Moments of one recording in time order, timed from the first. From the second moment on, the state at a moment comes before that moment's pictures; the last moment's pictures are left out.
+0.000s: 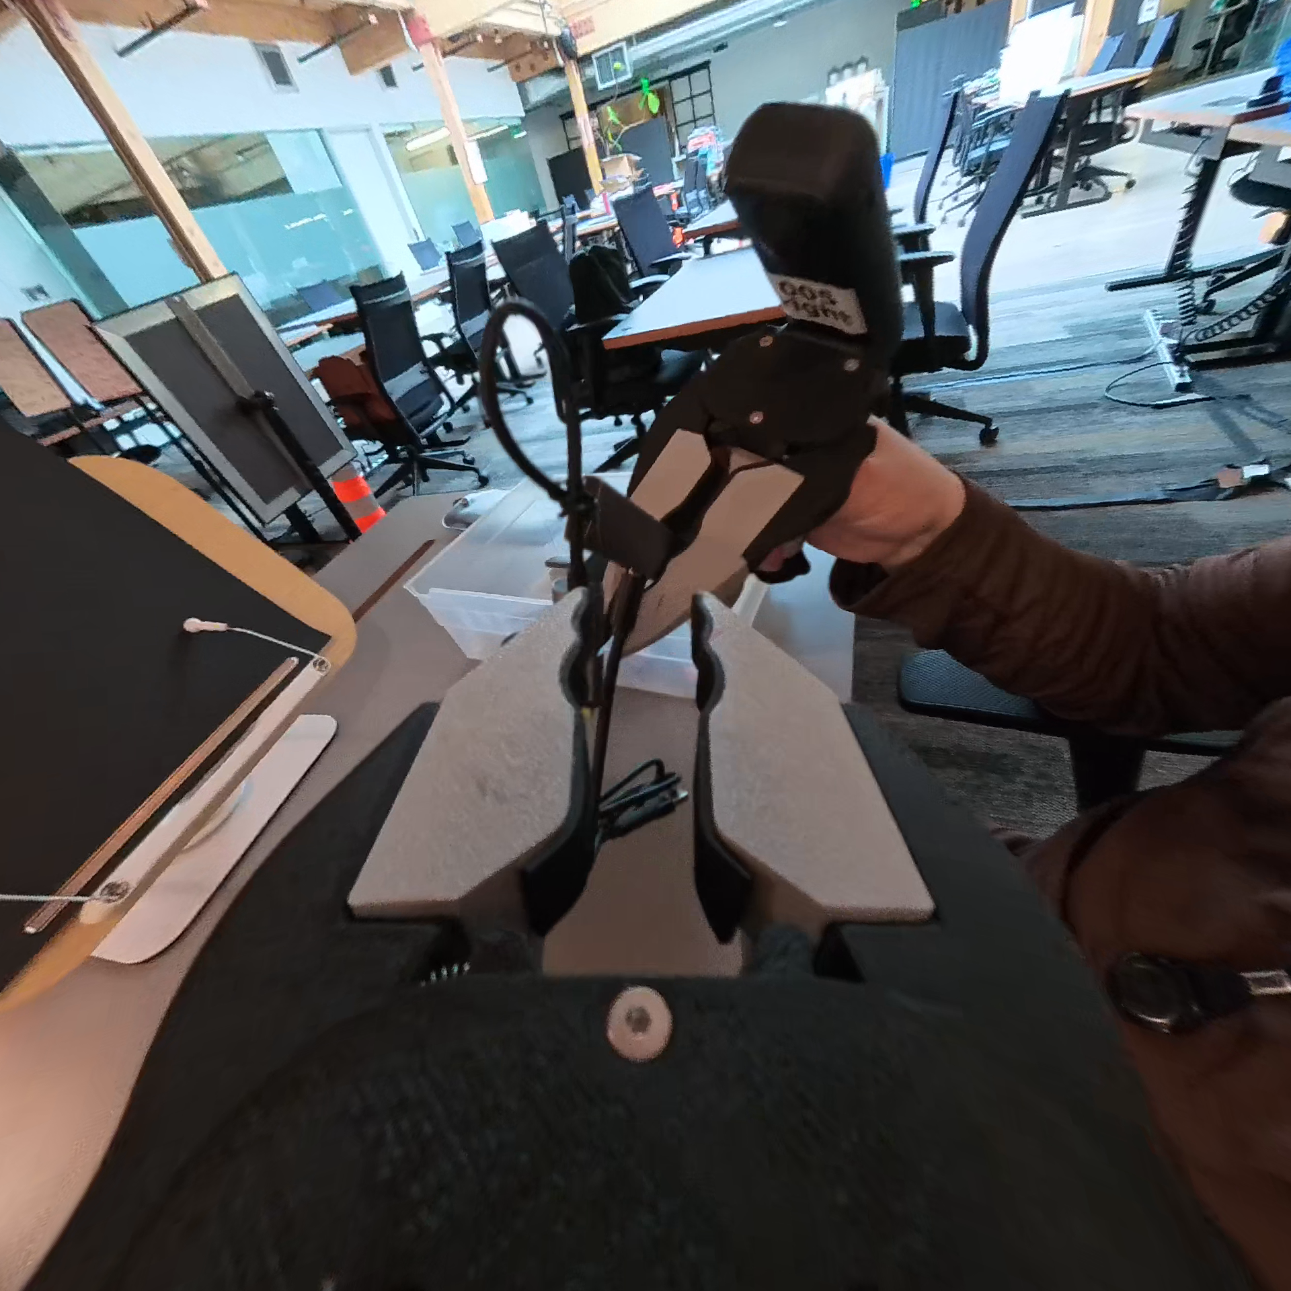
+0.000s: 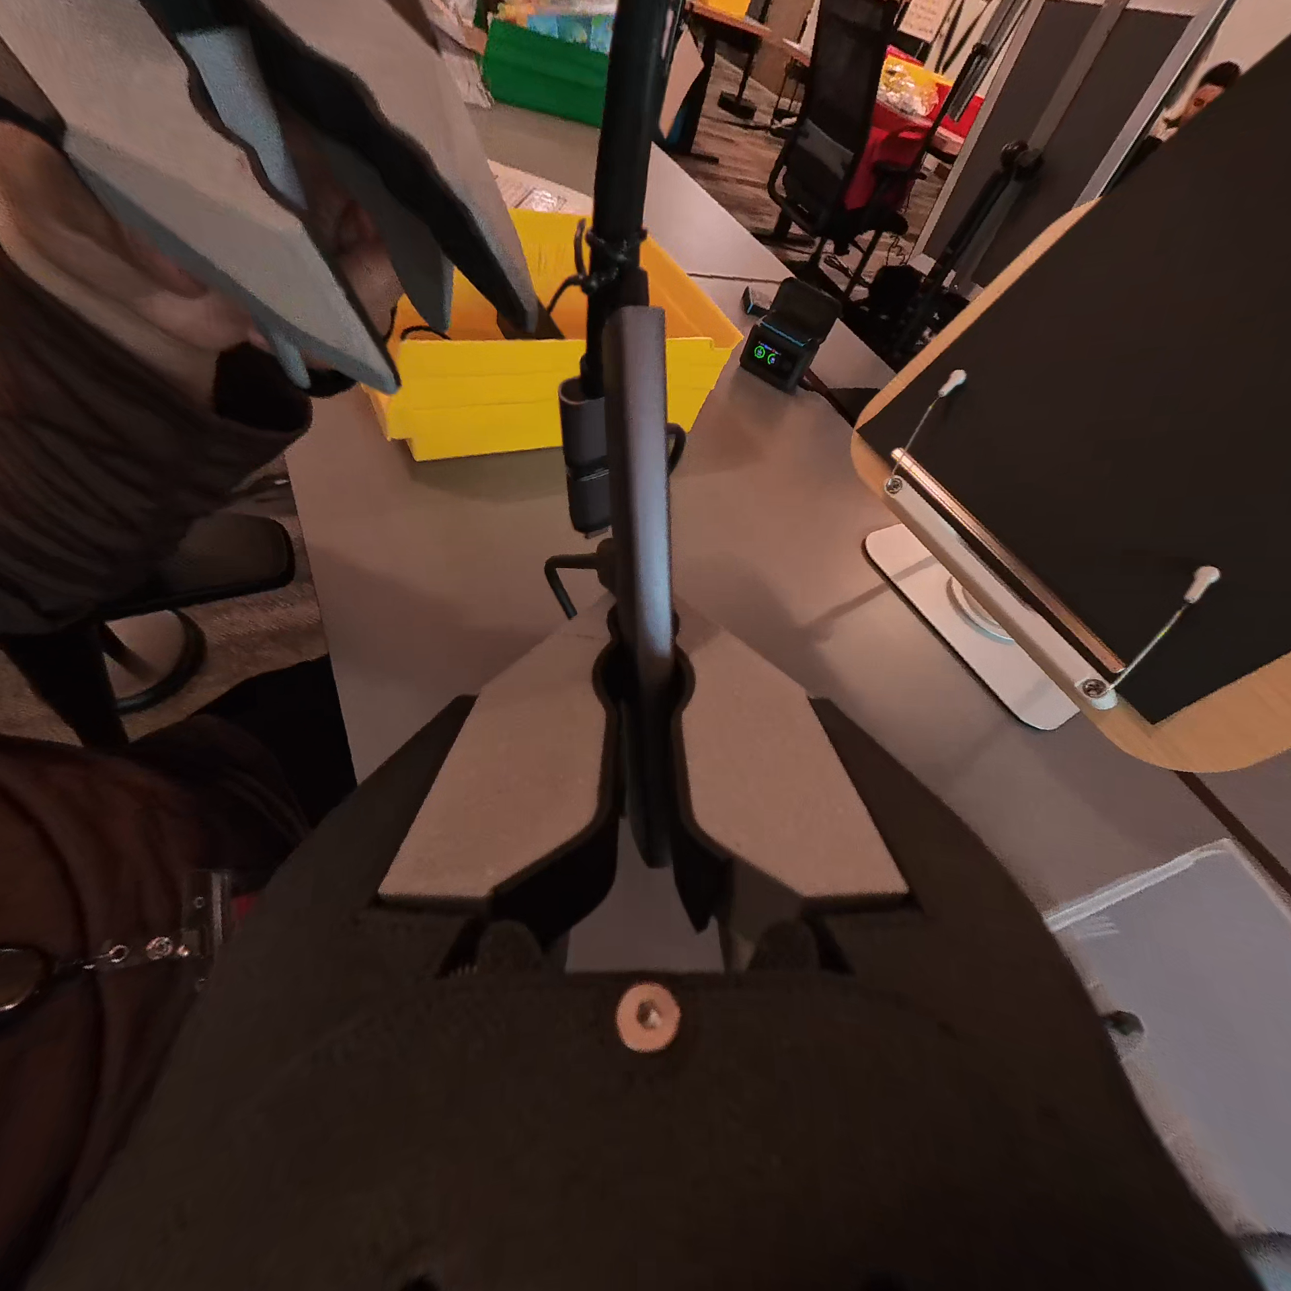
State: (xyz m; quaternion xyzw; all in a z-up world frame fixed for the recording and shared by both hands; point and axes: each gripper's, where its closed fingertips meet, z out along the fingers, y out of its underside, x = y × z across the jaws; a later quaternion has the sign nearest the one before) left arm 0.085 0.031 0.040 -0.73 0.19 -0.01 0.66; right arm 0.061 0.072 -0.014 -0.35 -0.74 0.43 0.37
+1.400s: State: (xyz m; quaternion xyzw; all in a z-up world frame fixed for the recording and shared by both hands) left arm 0.024 0.021 -0.010 -0.78 0.26 0.23 0.53; right arm 0.082 0.044 -0.009 -0.35 -0.72 0.57 0.15
